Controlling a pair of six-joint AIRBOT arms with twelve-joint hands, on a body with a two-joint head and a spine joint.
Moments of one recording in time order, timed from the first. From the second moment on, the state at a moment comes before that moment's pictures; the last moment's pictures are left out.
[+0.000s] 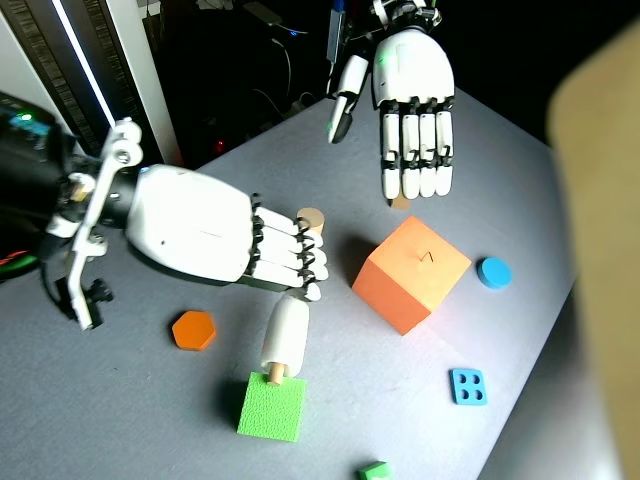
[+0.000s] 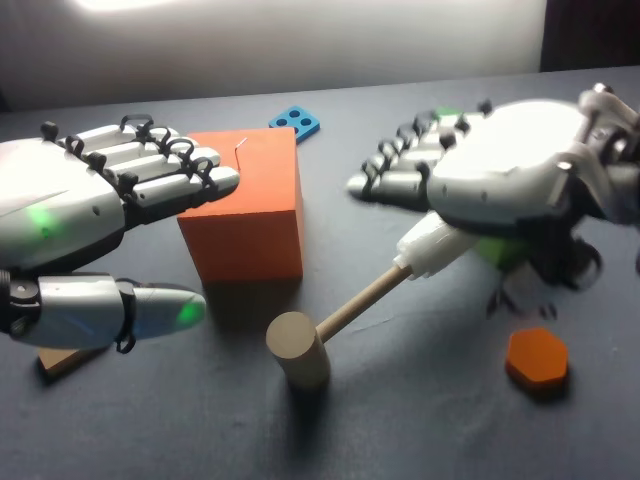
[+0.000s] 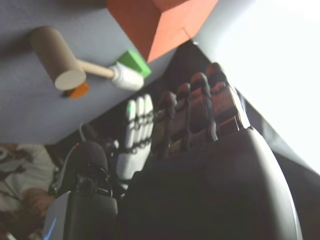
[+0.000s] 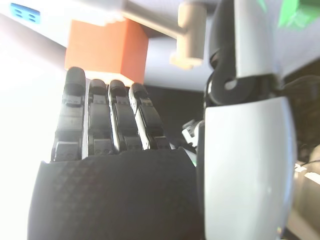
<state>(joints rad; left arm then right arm) 0.65 -0.66 0.87 0.19 -0.60 0.81 -0.14 -1.00 0.82 -0.89 -0.32 -0.28</state>
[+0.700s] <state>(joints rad) 0.73 -0.75 0.94 0.21 -0.64 0.78 -0.22 -1.20 0.96 -1.24 -0.44 0.05</state>
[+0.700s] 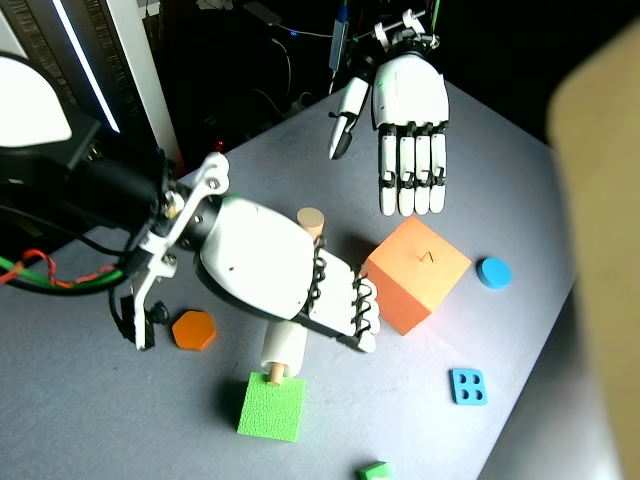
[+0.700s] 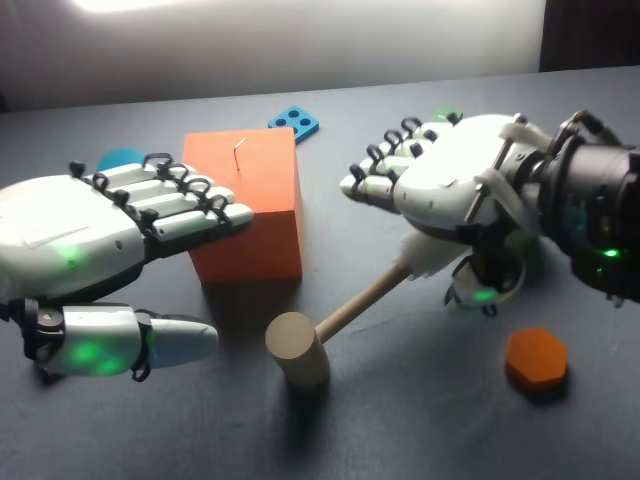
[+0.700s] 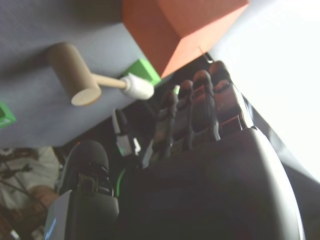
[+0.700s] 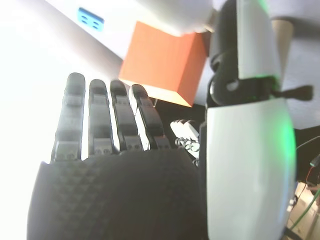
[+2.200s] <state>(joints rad) 0.75 -0.82 1.02 0.11 -0.67 0.80 -0.31 -1.35 1.19 -1.08 -0.39 -0.02</state>
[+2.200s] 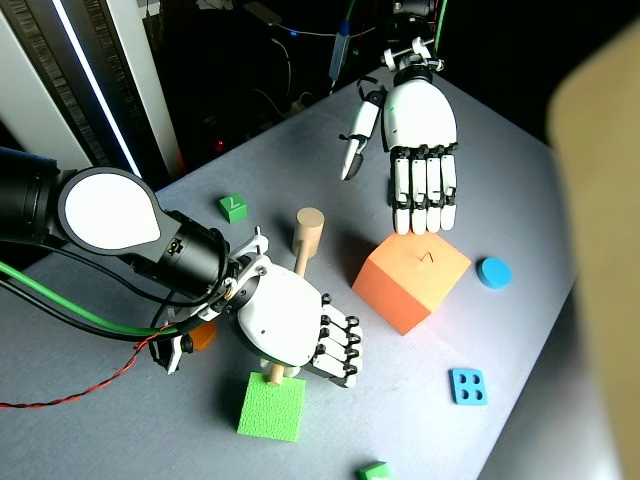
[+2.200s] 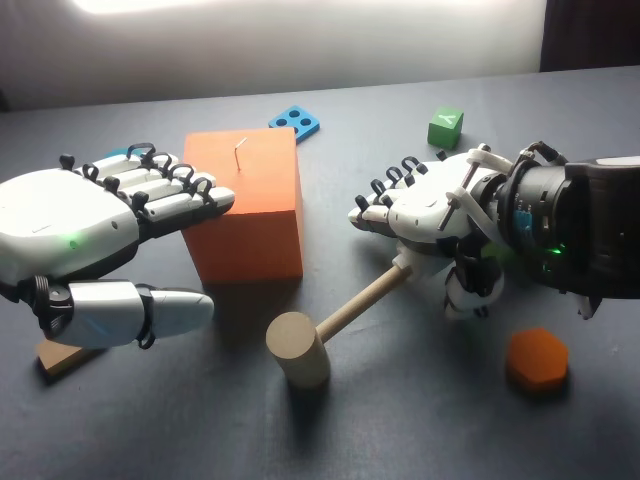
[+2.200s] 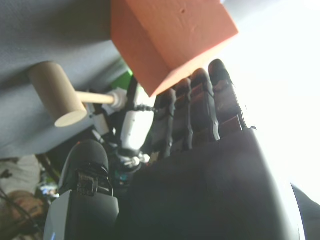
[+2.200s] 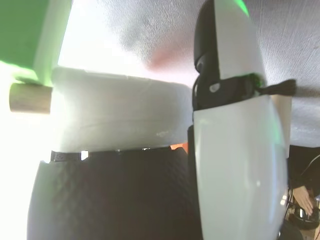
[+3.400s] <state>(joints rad) 0.79 -0.85 1.02 0.07 -0.70 0.79 -0.29 -1.33 1.17 -1.06 -0.35 -0.05</state>
